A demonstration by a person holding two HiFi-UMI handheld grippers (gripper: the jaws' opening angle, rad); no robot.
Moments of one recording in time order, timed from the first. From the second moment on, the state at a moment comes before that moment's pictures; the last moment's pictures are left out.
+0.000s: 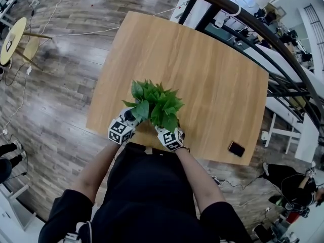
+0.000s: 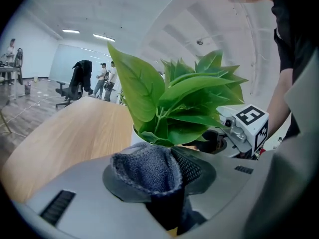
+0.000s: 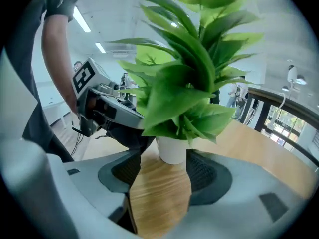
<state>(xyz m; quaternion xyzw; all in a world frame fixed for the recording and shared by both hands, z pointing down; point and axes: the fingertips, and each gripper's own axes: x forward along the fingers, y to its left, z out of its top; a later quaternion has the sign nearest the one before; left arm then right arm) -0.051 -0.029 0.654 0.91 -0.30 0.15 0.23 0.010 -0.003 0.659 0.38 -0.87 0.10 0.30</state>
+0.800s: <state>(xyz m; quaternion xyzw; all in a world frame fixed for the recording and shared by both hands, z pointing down) -0.043 -0.019 0.654 0.92 -0.28 0.16 0.23 -0.019 -0.006 0.640 0.33 -0.90 0.04 0.28</state>
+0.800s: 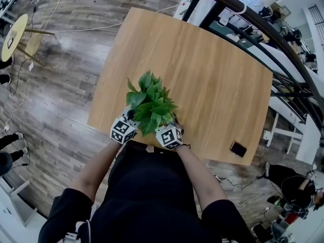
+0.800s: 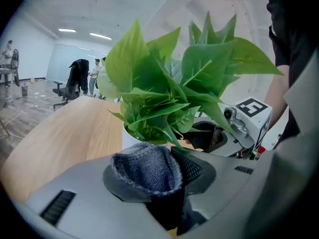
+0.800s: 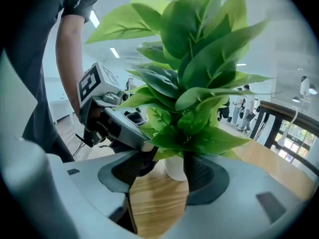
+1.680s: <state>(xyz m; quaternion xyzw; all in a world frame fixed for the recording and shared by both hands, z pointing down) -0.046 -0.041 0.654 0.91 -0.30 0.15 0.23 -0.028 0.008 0.651 0.28 -0.91 0.05 0.30</state>
